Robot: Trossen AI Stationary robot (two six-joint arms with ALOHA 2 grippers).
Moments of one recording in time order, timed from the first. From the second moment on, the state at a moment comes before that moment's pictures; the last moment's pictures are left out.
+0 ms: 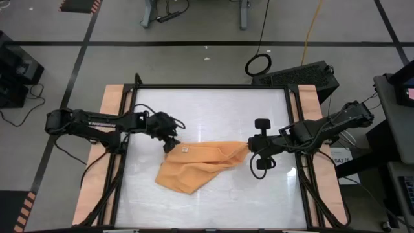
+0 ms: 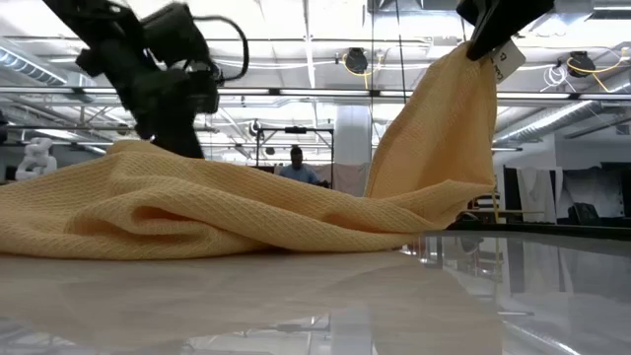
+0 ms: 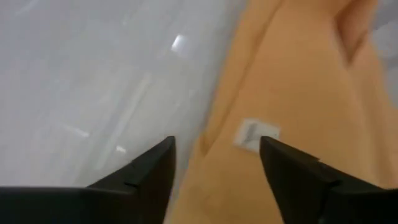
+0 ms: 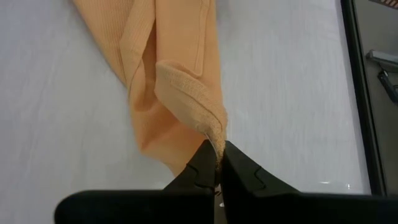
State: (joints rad) left arm 0.18 1.17 0.56 -0.29 0.15 -0.33; right arm 0.35 1.25 1.16 -0.95 0.39 0.16
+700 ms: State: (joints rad) left arm 0.19 1.28 0.50 -0.16 0.31 -0.25; right arm 0.35 1.25 1.16 -0.93 0.40 0.14
